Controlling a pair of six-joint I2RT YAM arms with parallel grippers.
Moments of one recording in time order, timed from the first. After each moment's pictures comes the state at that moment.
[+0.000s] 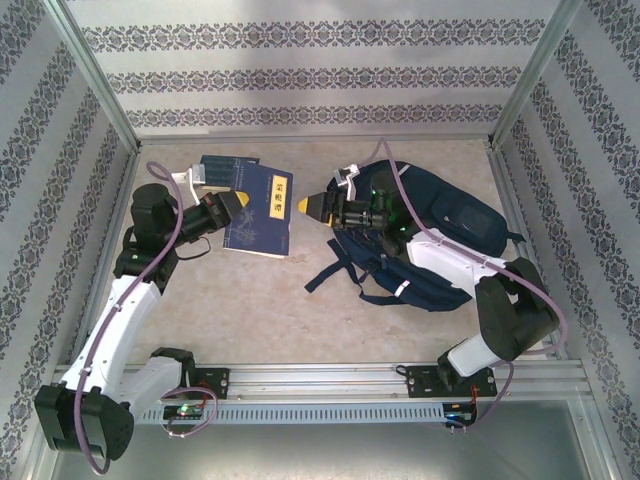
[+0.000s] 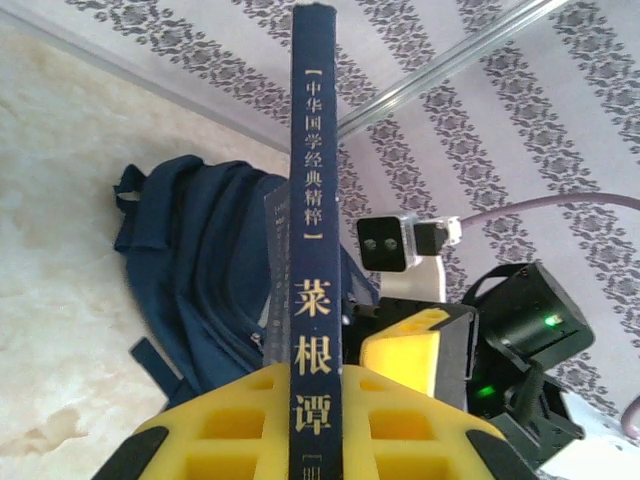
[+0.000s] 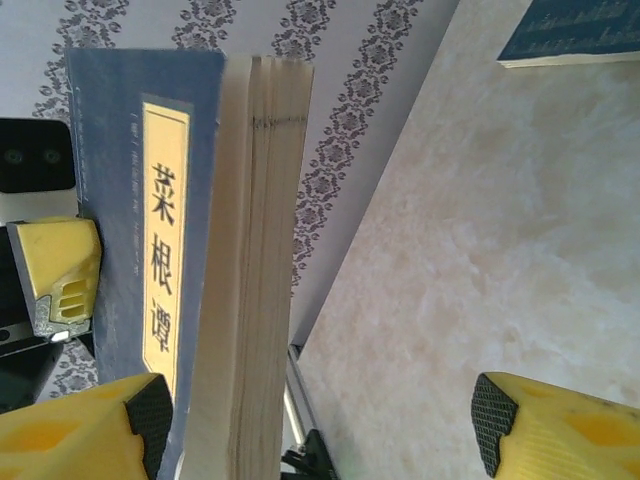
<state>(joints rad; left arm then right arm) -0.09 0.97 0.86 -0.09 0.72 -0.81 0.53 1.53 0.95 0.38 -0.78 0.95</state>
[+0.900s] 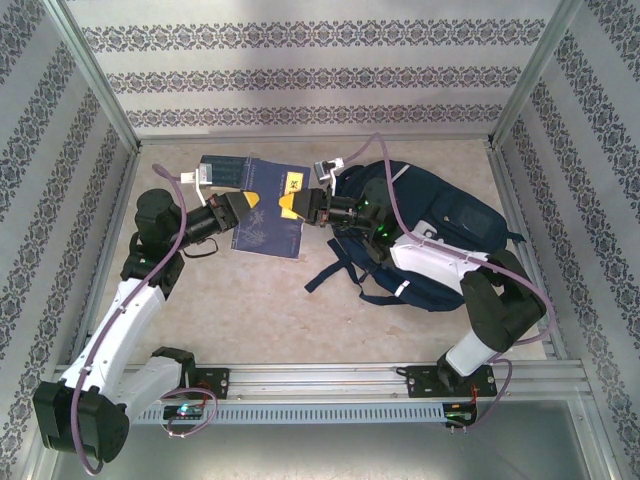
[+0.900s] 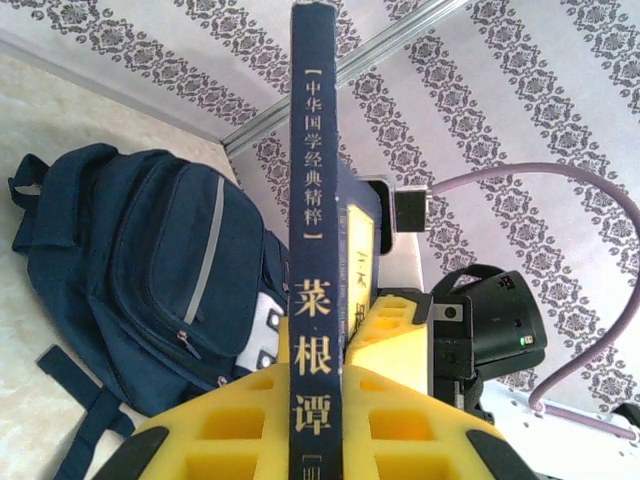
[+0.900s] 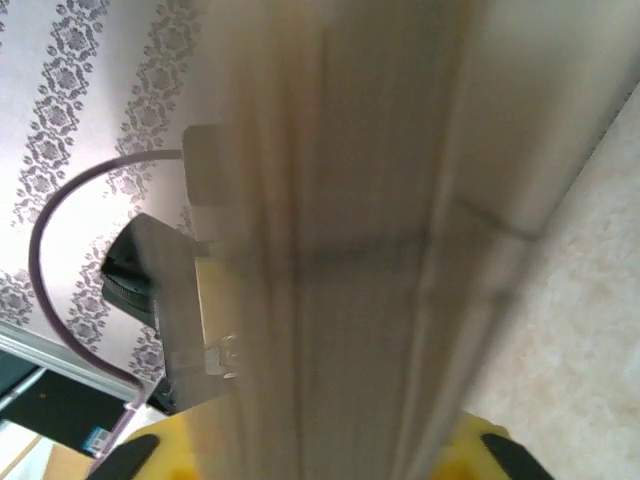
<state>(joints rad) -0.14 0.97 0.80 0.08 0.77 -0.92 0.62 1.60 0.97 0.83 -0.82 1.28</state>
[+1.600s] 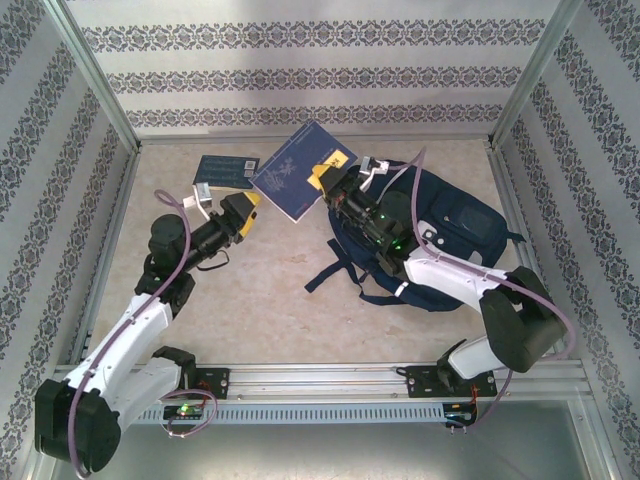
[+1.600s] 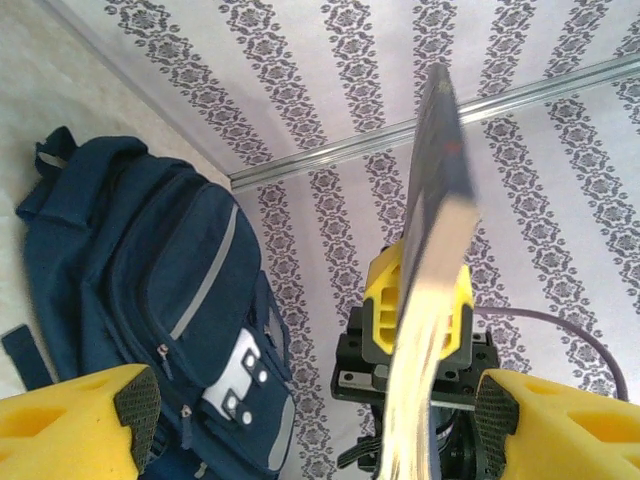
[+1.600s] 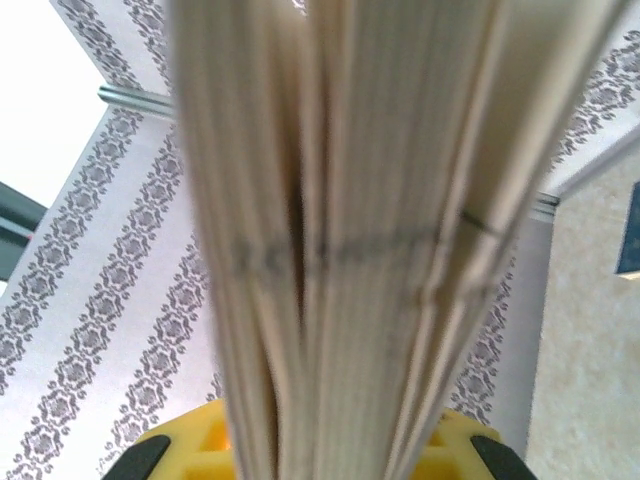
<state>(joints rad) -0.24 0.92 0.59 0.33 0.51 -1.24 0.63 1.47 0.85 0.87 -0.20 1.42</state>
